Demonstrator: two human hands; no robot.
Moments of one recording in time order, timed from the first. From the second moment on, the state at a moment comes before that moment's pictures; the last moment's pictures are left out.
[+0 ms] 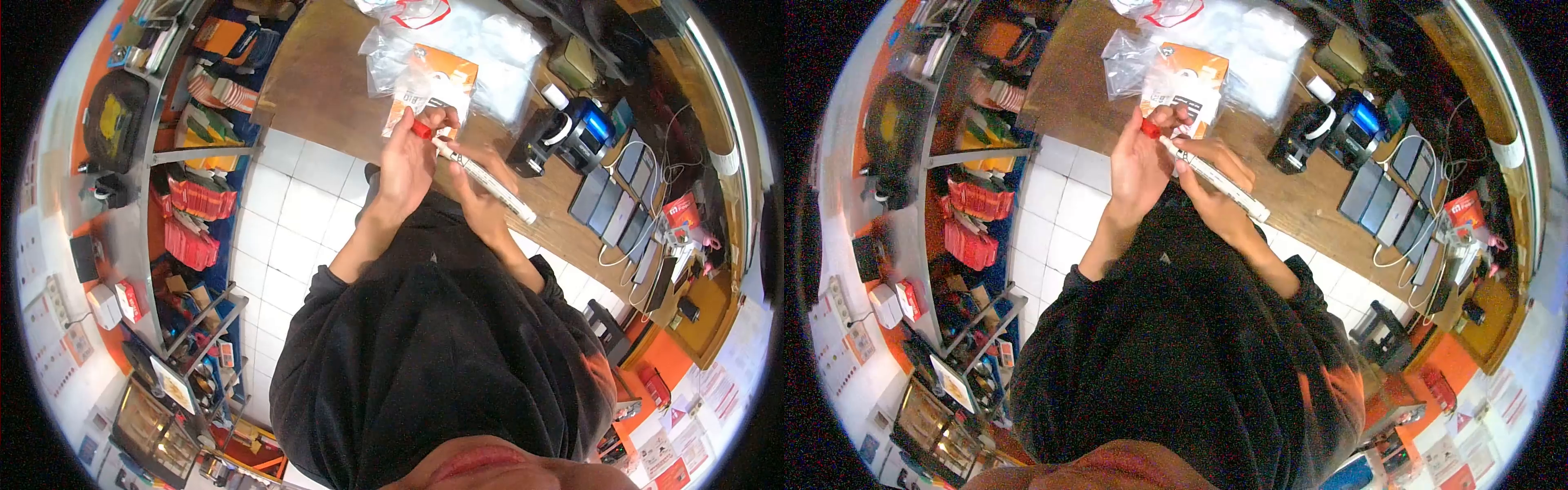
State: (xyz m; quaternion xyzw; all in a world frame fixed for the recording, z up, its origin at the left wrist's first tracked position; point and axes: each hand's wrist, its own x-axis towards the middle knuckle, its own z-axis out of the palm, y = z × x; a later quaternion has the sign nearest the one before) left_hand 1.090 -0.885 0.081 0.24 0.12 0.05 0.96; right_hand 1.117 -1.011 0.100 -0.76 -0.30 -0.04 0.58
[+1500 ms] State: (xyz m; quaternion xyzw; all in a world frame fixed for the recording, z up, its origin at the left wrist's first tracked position) left_hand 1.150 -0.800 0.007 0.67 0.21 -0.03 0.71; right_hand 1.450 -1.153 -0.044 -0.91 0.05 -0.17 0.37
